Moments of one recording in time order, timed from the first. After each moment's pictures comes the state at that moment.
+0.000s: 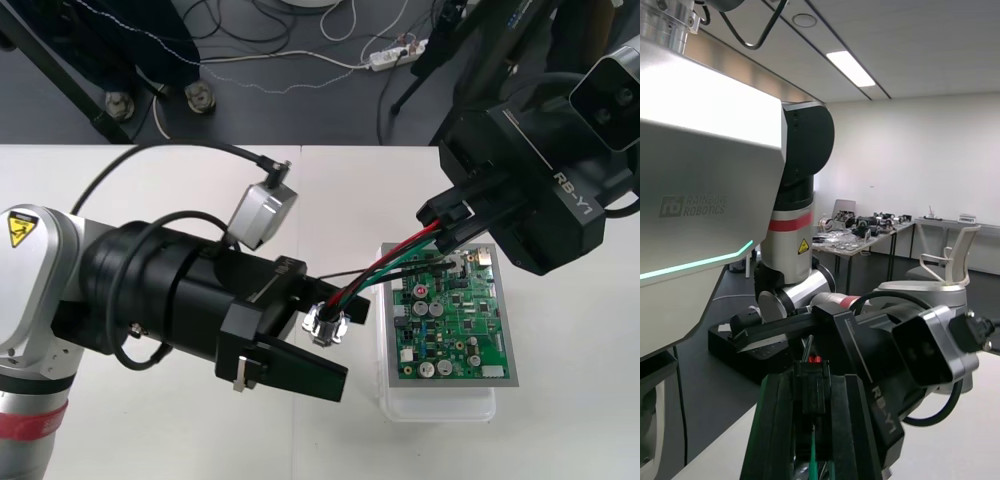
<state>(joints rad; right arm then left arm) -0.66 -0.78 0.32 -1.69 0.57 -1.57 -0.06 -0.22 0.31 -0.11 -2.03 -1.22 -1.54 1.08</state>
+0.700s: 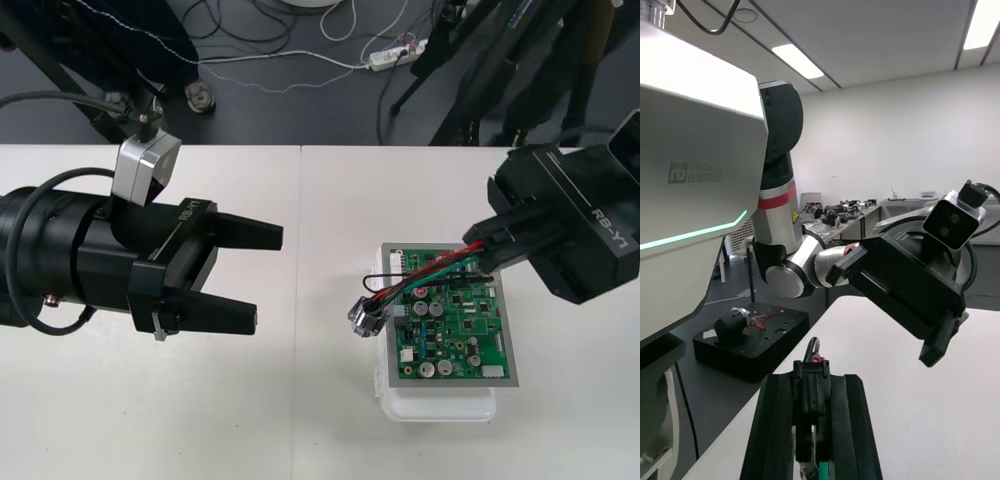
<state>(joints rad) -0.45 -0.85 0.22 -1.71 0.58 -1.57 -0.06 -0.22 0.42 0.09 -2.03 -1.16 -1.54 0.90</state>
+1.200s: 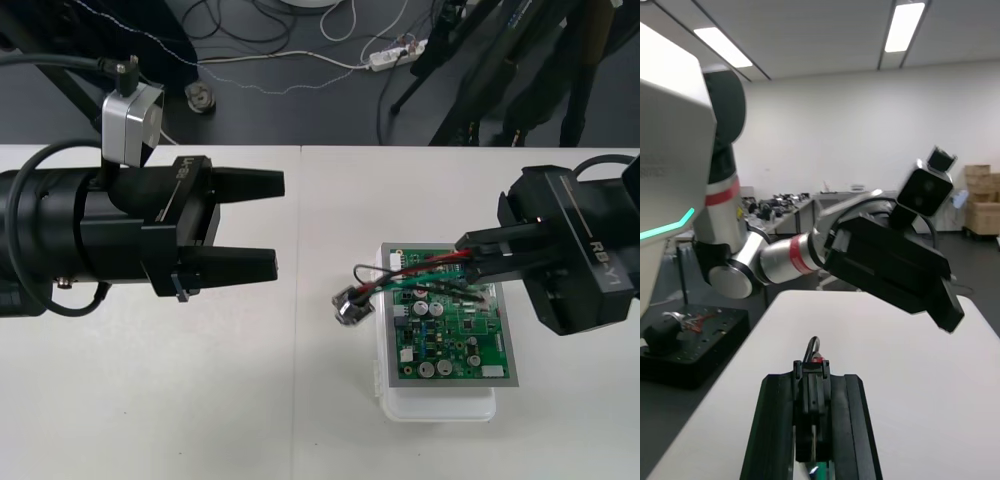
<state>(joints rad) -0.21 -0.85 0.10 -1.96 0.66 -1.32 -0.06 -0.22 0.42 0.09 -2.10 -1.20 -1.35 0.85</state>
